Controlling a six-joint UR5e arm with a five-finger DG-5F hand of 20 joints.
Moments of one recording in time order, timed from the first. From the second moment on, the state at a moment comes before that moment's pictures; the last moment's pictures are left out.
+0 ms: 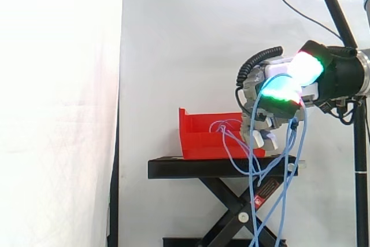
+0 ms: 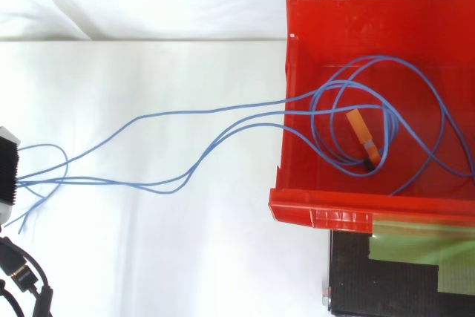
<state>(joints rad) 0.15 -2.07 -1.27 -3.11 -1.58 -0.28</state>
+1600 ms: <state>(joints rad) 0.15 -2.07 -1.27 -3.09 -1.58 -0.28</state>
